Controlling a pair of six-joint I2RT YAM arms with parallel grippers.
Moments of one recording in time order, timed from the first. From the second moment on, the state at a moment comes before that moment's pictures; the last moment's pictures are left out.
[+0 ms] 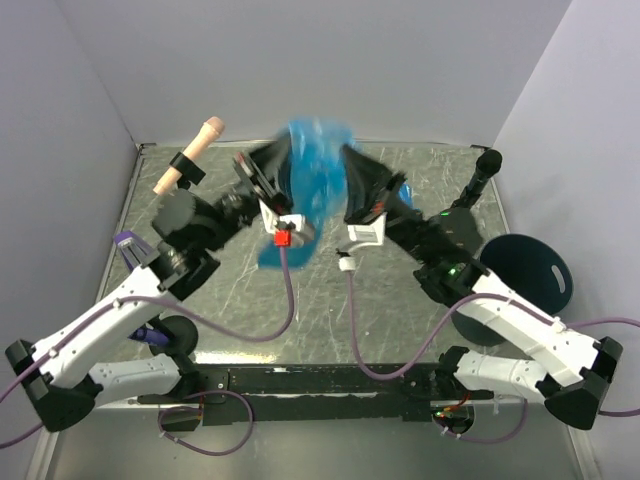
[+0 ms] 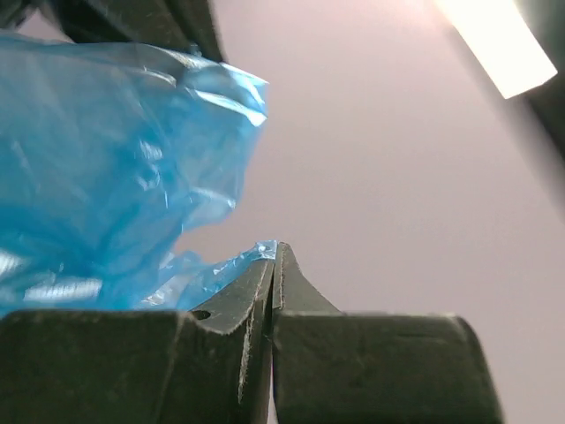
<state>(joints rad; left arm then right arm) -0.83 1.06 1.16 0.31 0.15 1.32 0.84 1.02 1.04 0.47 -0.17 -1.34</state>
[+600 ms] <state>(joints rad) -0.48 1.55 1.54 0.00 0.11 0.99 0.41 1.31 1.06 0.44 -0.05 -1.05</state>
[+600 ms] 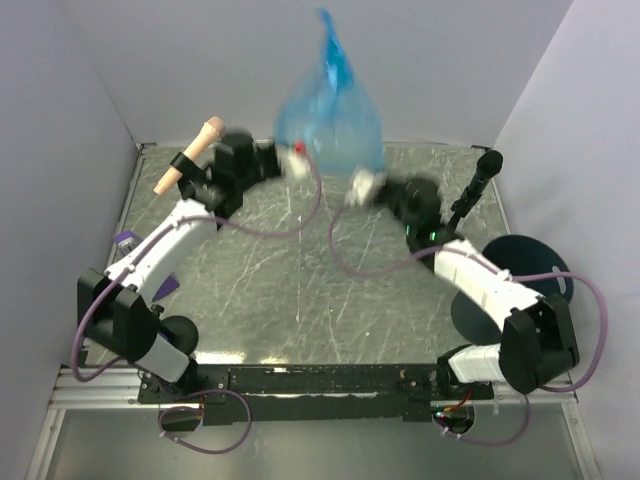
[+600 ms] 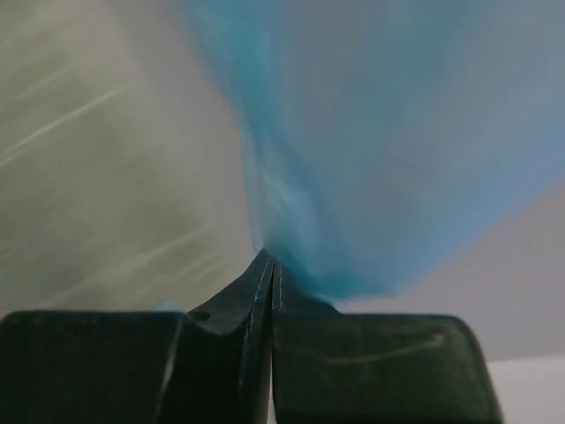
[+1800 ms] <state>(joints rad) -0.40 1.87 2.18 -0.35 0.04 0.39 0.41 1.57 1.70 0.08 0.11 -0.73</state>
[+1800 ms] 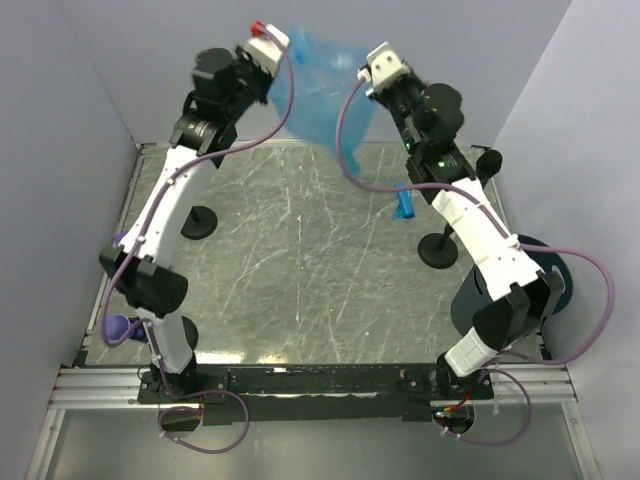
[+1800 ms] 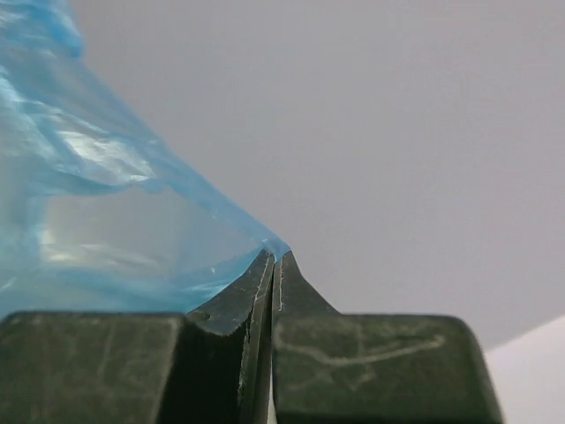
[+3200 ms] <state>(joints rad) -0.65 0.79 0.81 -0.06 0.47 0.95 0.63 0.38 0.68 -0.36 -0.47 -1.13</state>
